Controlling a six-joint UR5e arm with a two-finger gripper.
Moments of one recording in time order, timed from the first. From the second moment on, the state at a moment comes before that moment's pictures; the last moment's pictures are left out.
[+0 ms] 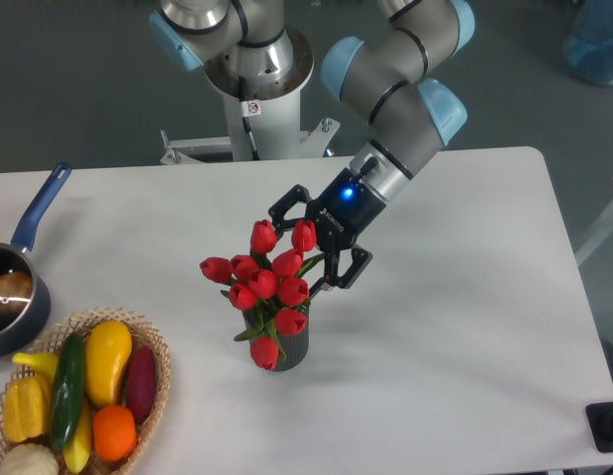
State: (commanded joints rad) arm 2.70 -1.82 -1.93 -1.02 0.46 1.57
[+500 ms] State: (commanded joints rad) arm 2.71 -1.83 -1.93 -1.02 0.43 1.57
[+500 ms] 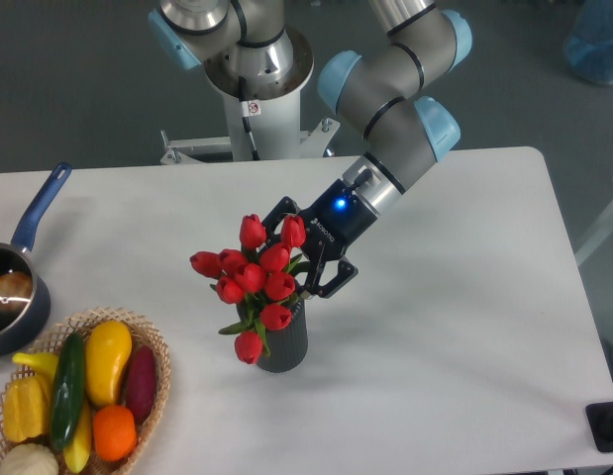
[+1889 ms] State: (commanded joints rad) arm 2.73 -1.70 -1.79 -1.02 0.37 1.23
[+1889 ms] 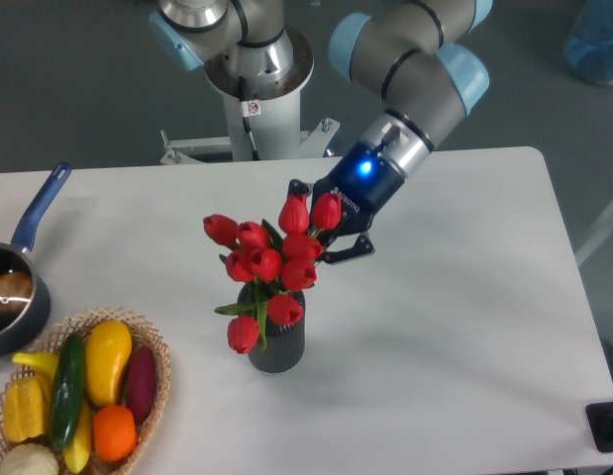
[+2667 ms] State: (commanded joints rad) arm 2.82 -1.63 -1.71 -1.02 0.34 1.09
